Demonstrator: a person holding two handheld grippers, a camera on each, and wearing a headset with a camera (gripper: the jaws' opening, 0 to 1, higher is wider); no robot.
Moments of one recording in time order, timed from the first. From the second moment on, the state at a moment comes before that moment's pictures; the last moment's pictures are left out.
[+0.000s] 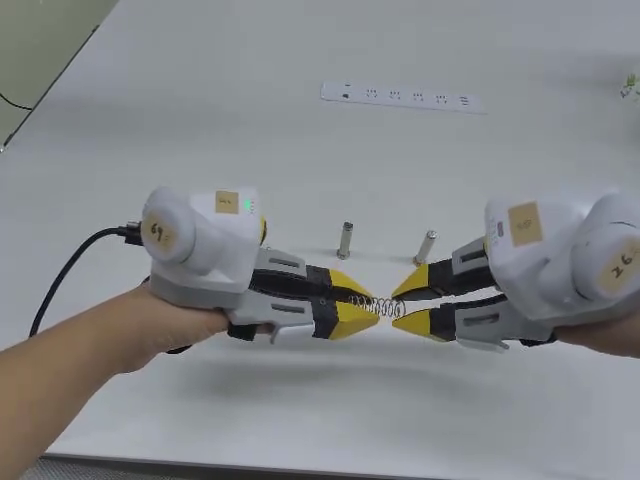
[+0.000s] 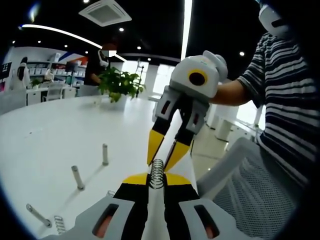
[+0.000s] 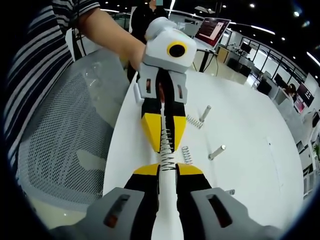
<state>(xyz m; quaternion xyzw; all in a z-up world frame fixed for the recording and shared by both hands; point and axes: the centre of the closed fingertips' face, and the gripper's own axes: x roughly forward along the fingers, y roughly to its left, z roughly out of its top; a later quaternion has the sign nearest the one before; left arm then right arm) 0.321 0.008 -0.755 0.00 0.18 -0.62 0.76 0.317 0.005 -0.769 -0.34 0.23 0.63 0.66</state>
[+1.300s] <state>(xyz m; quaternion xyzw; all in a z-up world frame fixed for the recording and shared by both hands) 0.322 0.015 -0.770 0.04 0.18 -0.62 0.76 0.315 0.027 -0.737 -0.37 0.19 0.65 0.63</state>
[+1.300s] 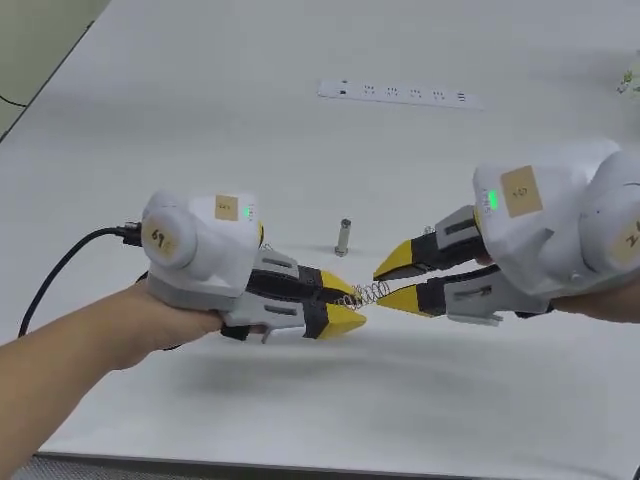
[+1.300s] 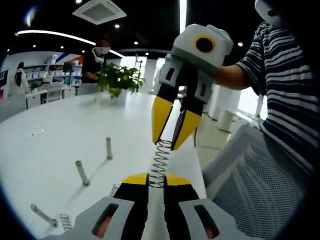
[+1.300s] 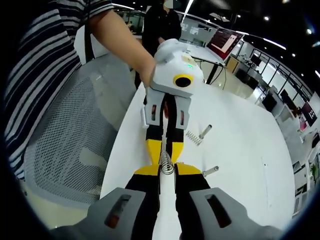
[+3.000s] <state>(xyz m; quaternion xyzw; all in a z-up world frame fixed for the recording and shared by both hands) 0.317 0.015 -0.769 0.05 0.18 -0.62 0.76 0.305 0.057 -0.722 -0.33 0.19 0.67 0.64</state>
